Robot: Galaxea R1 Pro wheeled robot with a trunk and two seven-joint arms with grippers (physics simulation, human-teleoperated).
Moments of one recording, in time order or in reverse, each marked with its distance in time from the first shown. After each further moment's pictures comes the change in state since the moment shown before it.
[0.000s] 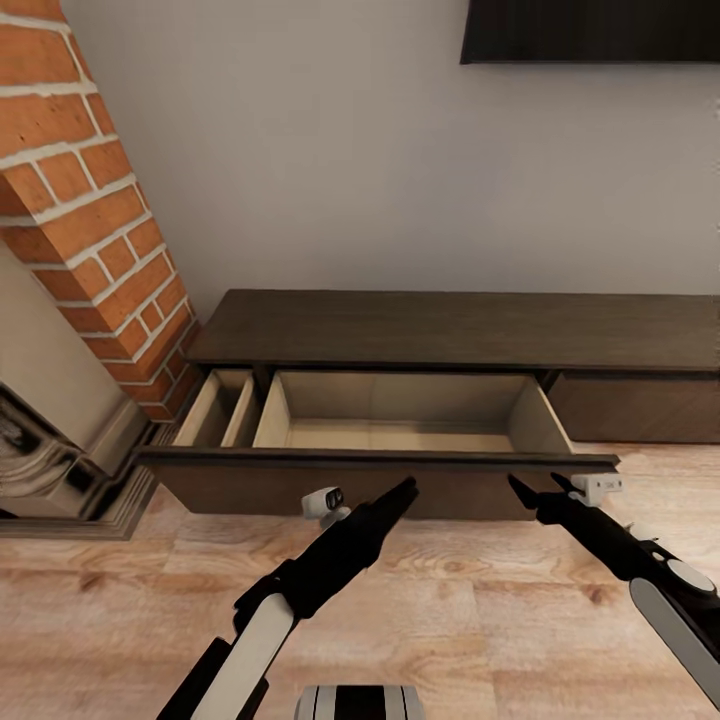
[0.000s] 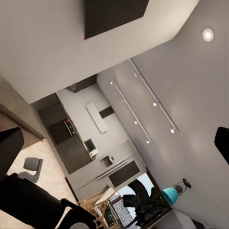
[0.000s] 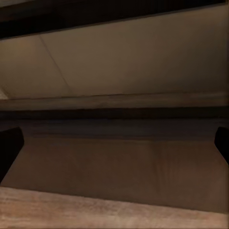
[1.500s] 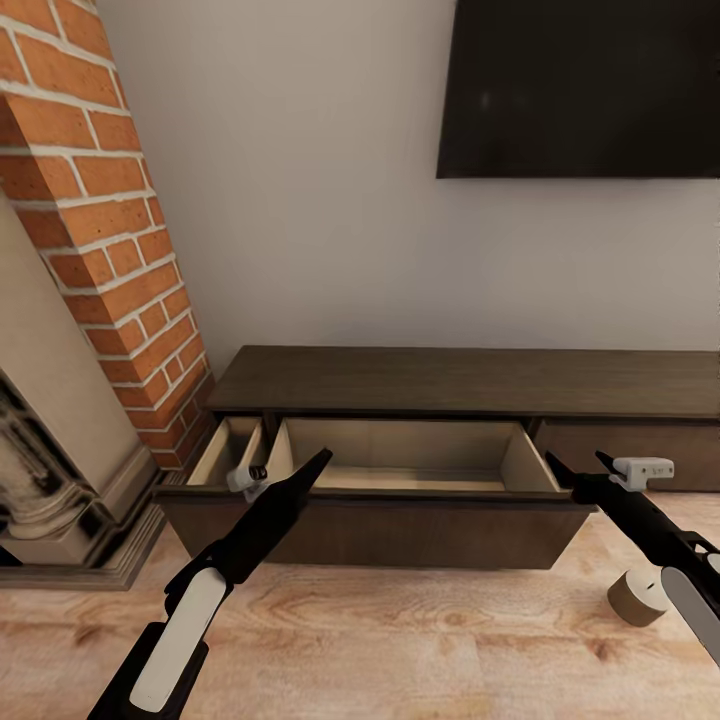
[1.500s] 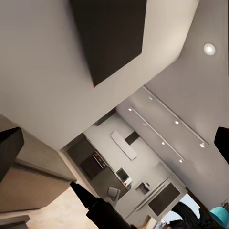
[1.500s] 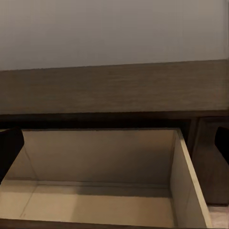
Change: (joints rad) left arm -0.001 0.073 0.284 -0.003 -0.001 0.062 -0.001; right arm 0.001 0.001 -0.156 0.004 0.108 -0.073 0.003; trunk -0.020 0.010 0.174
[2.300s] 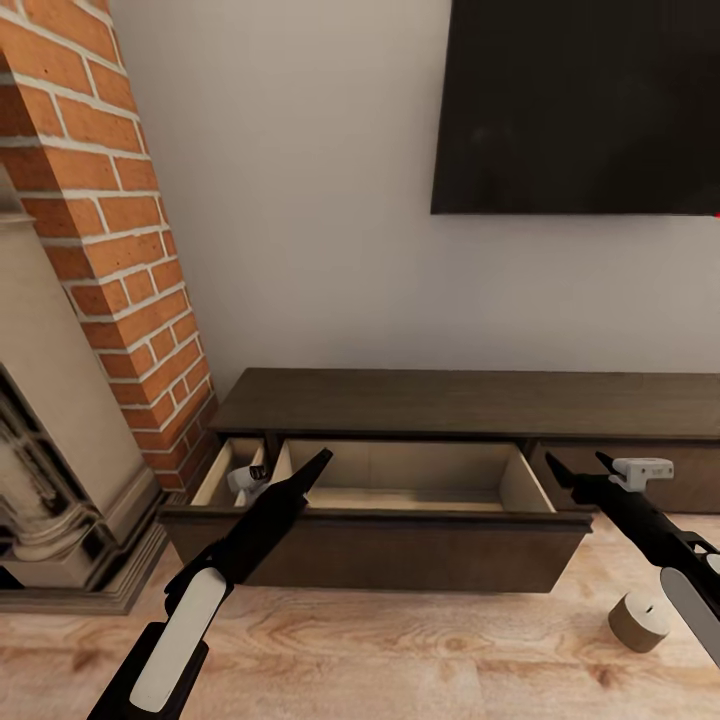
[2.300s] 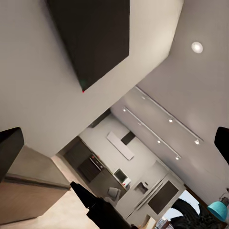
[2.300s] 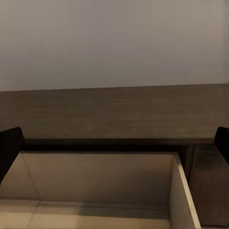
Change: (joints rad) left arm 0.000 0.000 0.000 0.000 -0.002 0.001 0.002; right arm 0.000 0.000 0.003 0.000 0.002 0.001 -0.006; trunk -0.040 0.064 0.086
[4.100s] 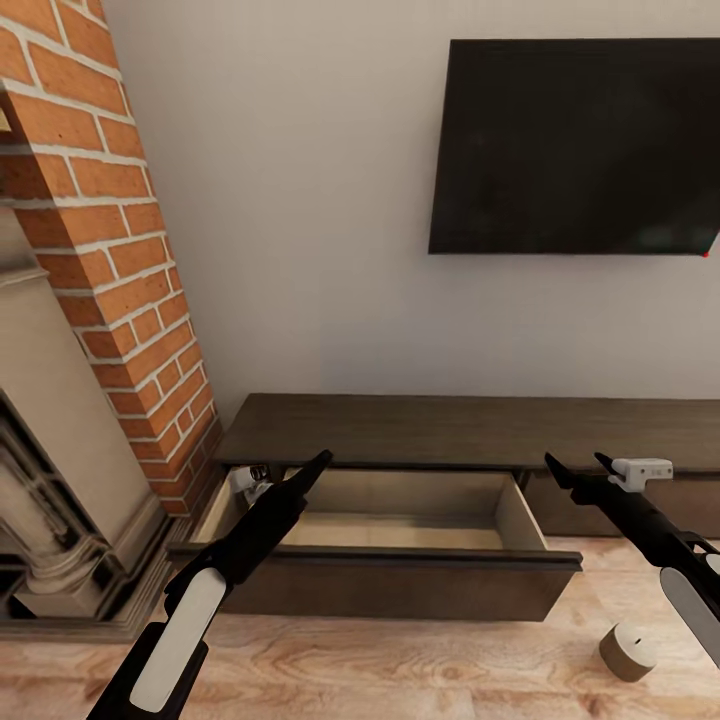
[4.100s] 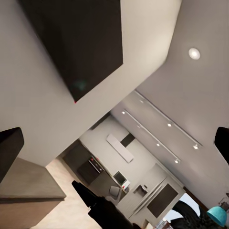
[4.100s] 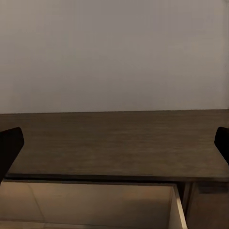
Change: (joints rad) left arm 0.000 0.002 0.000 0.002 -0.006 0.000 0.001; right arm 0.000 0.000 0.002 0.000 0.000 0.004 -0.002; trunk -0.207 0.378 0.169
